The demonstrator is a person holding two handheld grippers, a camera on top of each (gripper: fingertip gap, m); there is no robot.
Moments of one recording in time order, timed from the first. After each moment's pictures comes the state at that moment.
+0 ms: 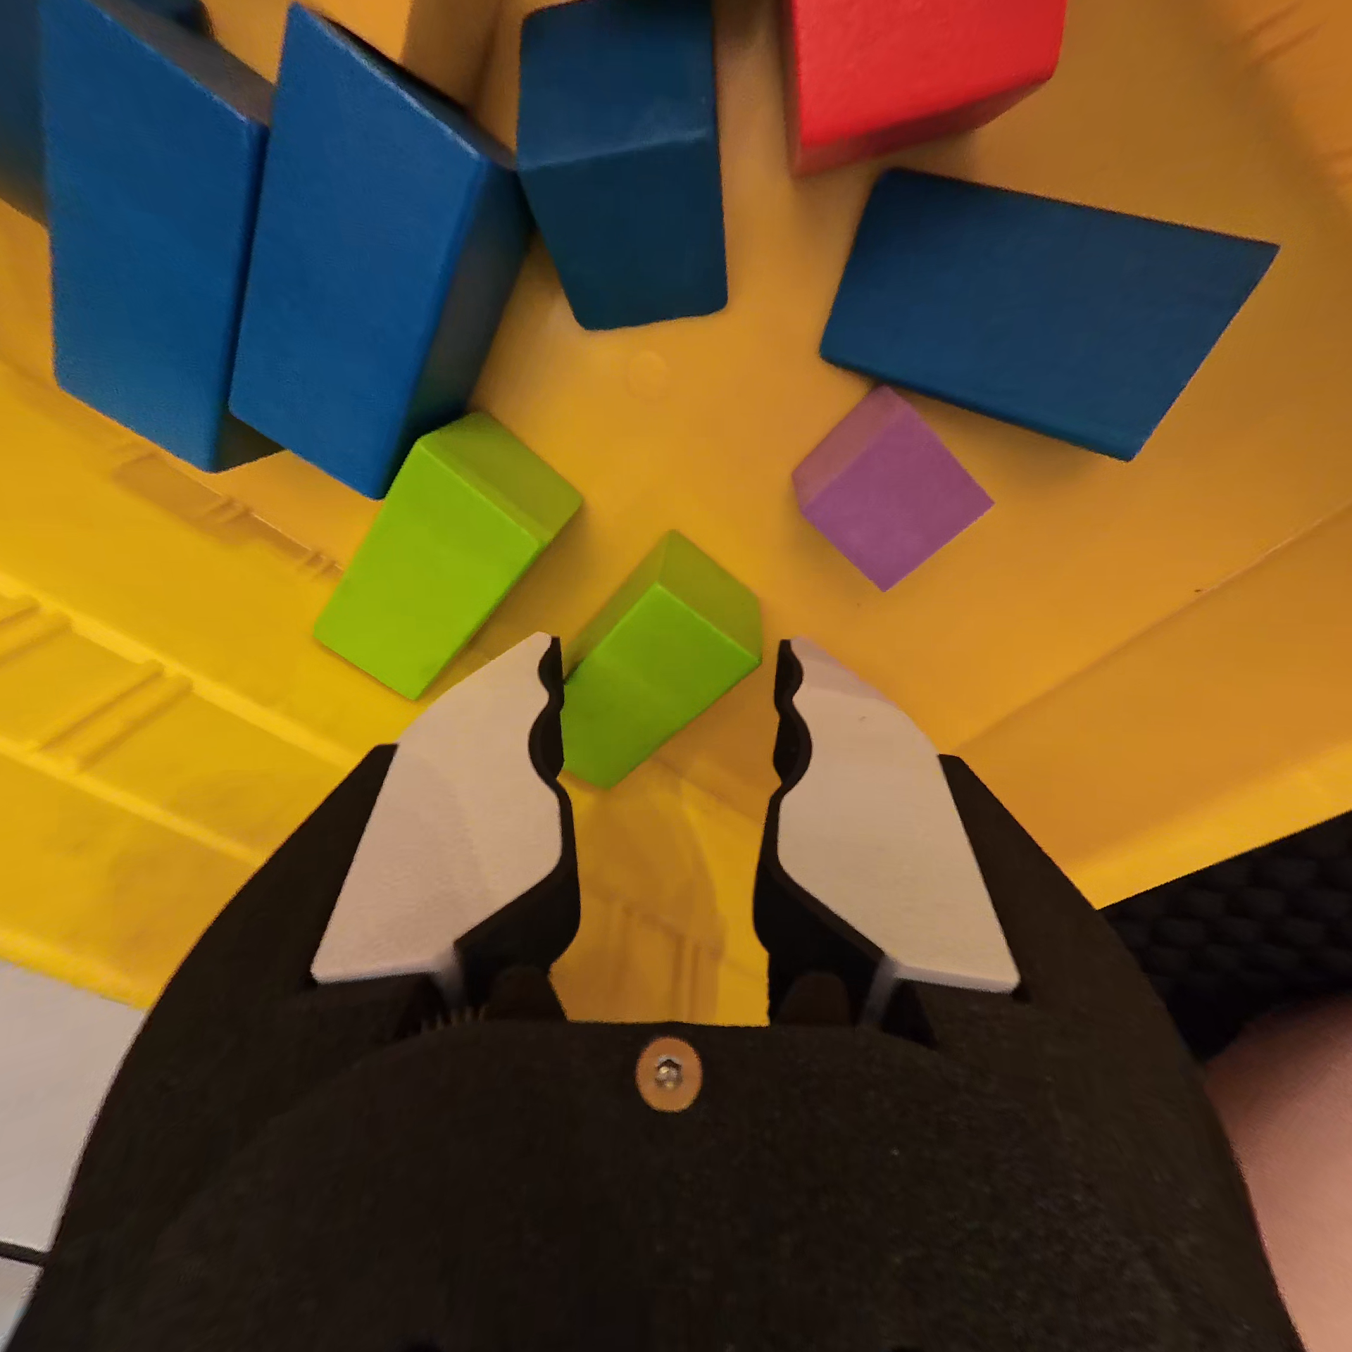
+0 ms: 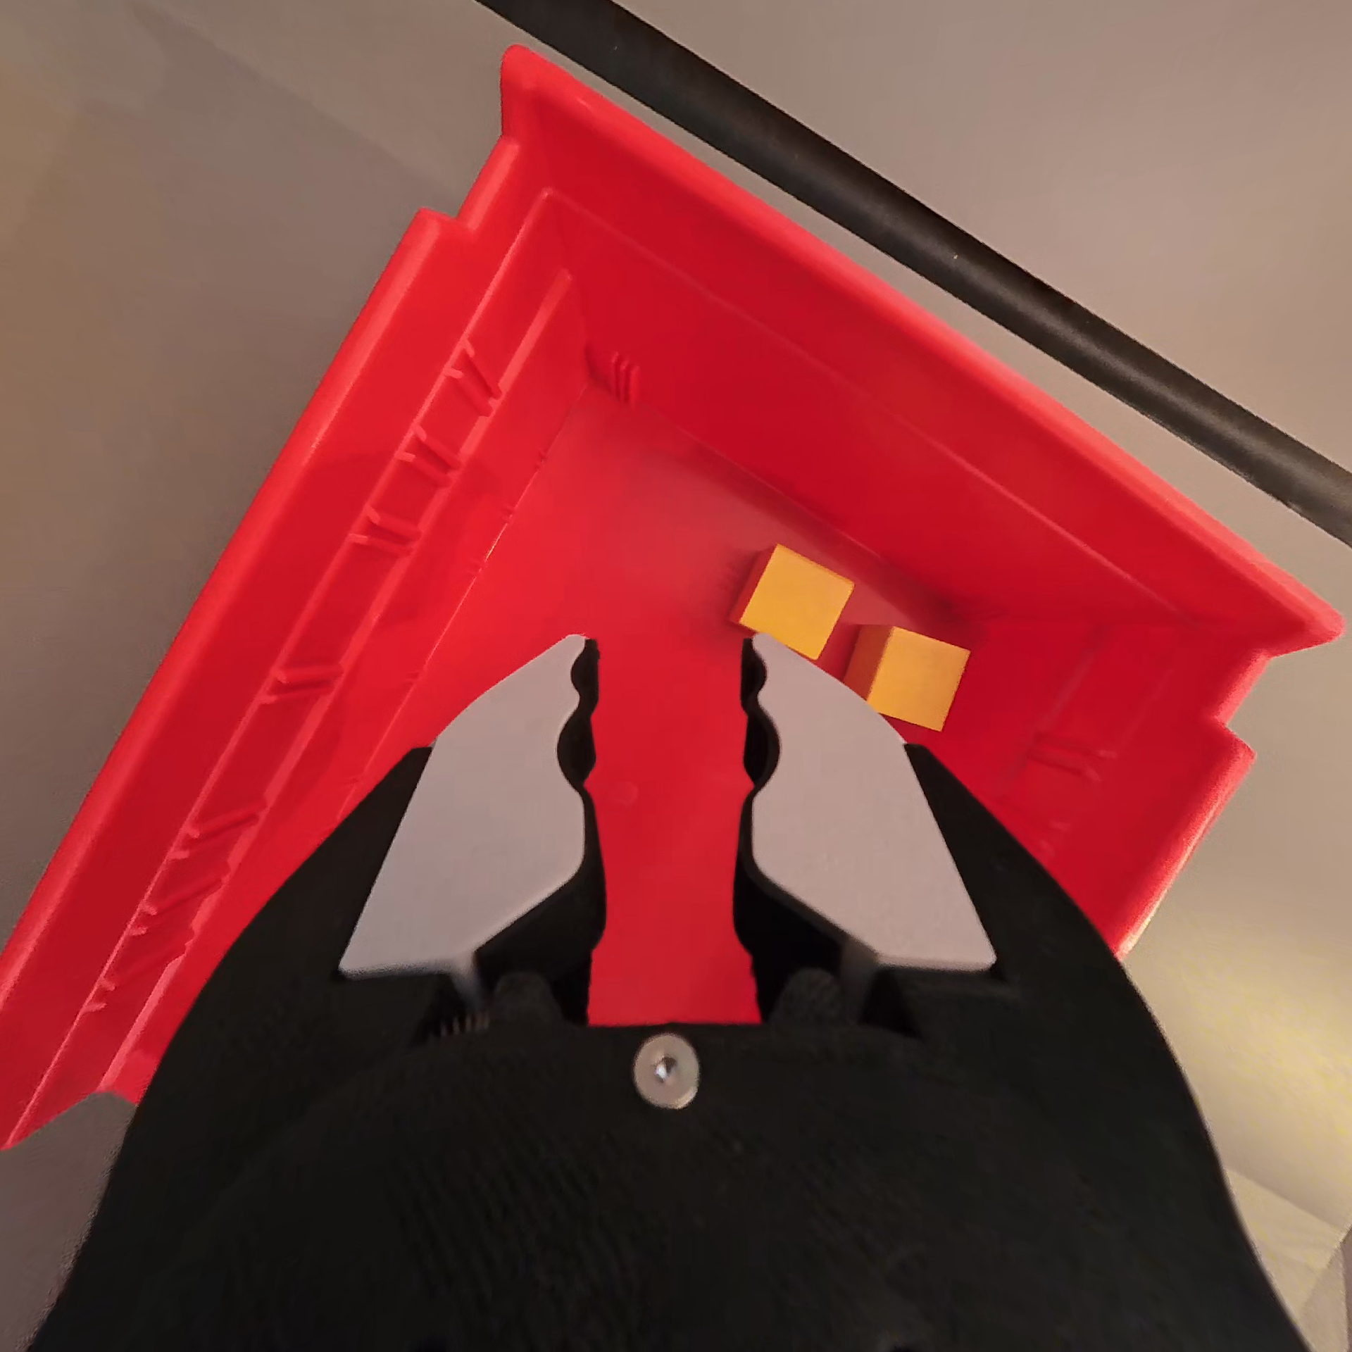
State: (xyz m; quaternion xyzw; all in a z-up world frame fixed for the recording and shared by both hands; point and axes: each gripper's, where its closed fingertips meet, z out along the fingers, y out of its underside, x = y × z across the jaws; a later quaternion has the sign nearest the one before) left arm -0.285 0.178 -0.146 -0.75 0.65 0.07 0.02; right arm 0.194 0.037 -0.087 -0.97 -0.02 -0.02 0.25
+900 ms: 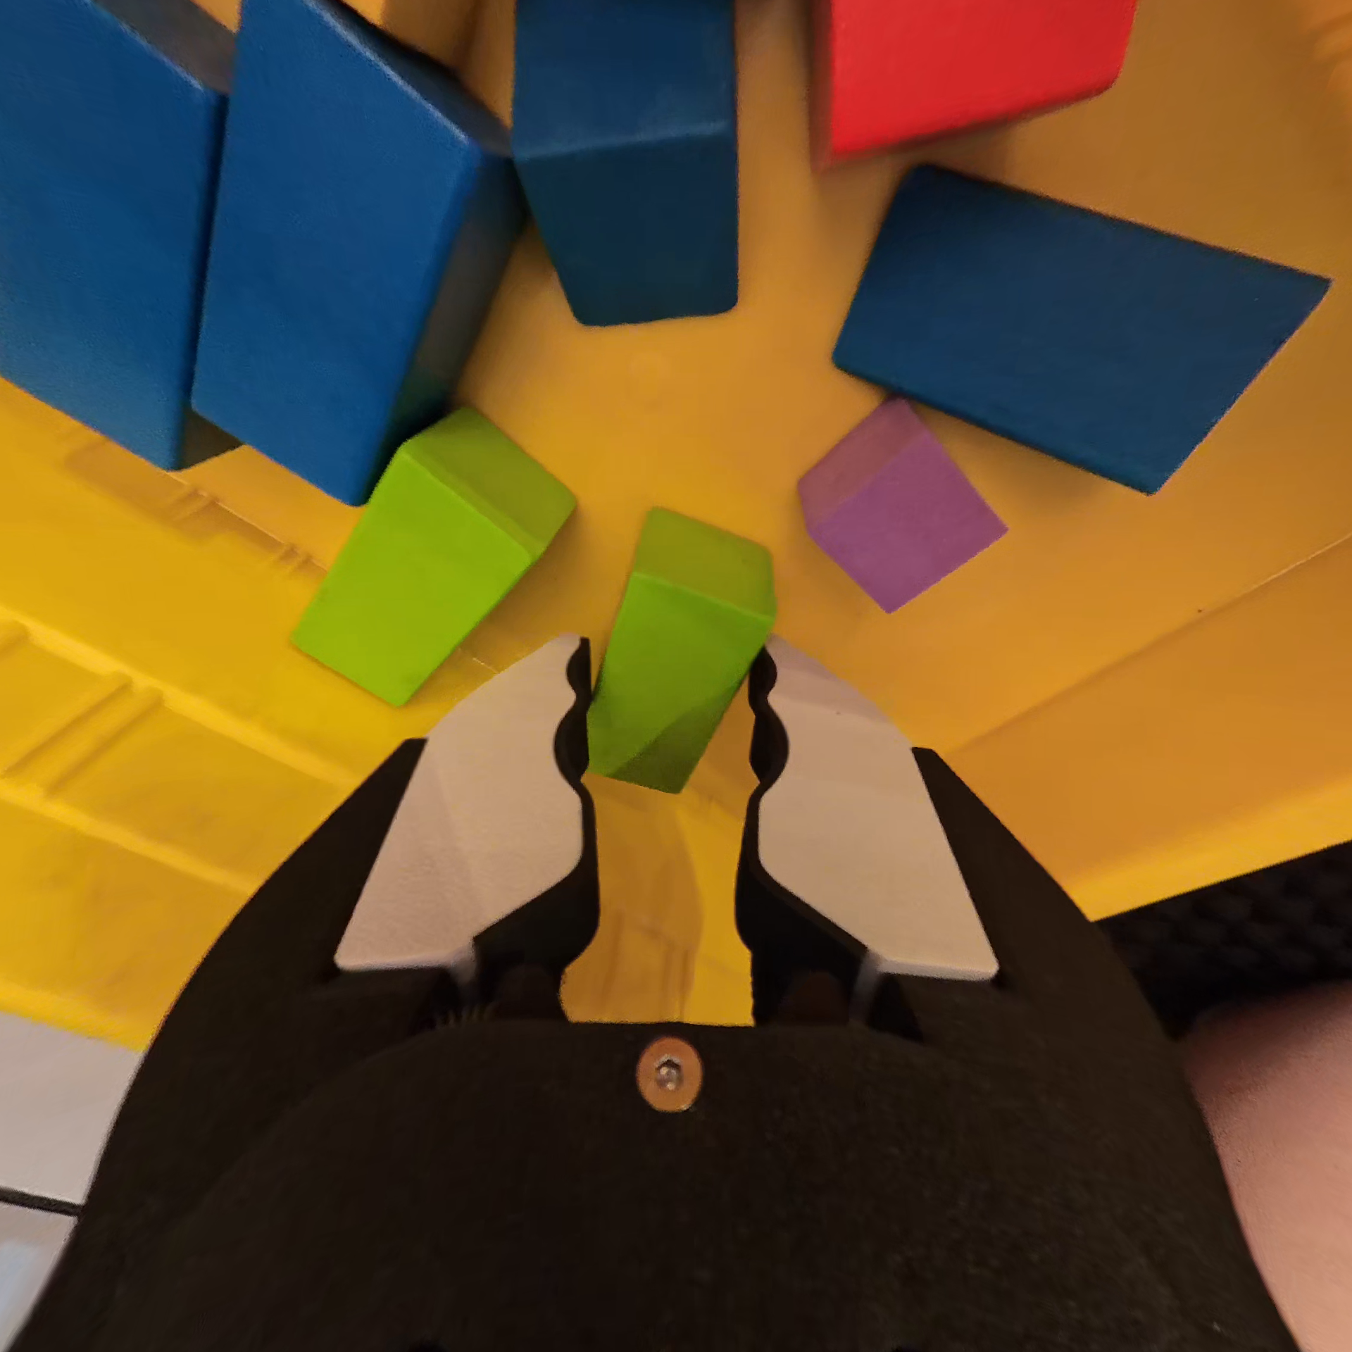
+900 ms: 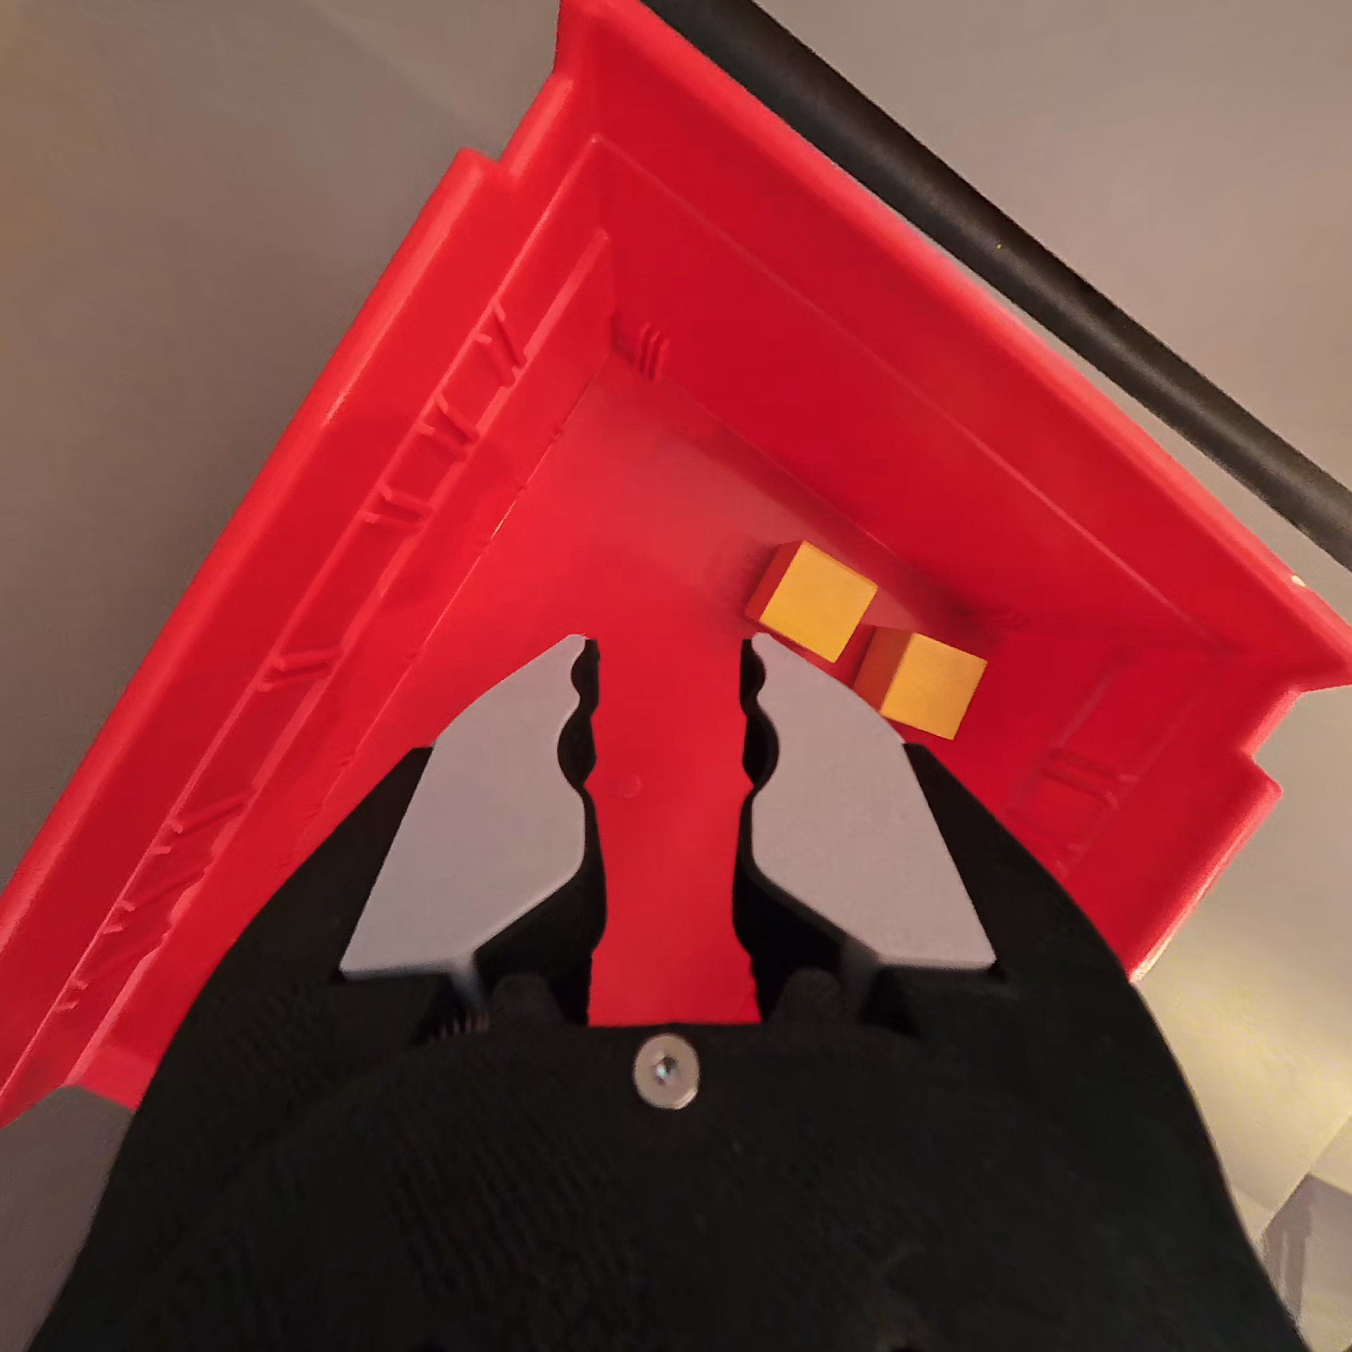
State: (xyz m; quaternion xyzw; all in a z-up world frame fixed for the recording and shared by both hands) left arm -0.286 0.177 -0.151 -0.76 0.64 0.08 0.00; right arm 0.187 0.036 -0.095 -0.97 -0.05 -0.03 0.22
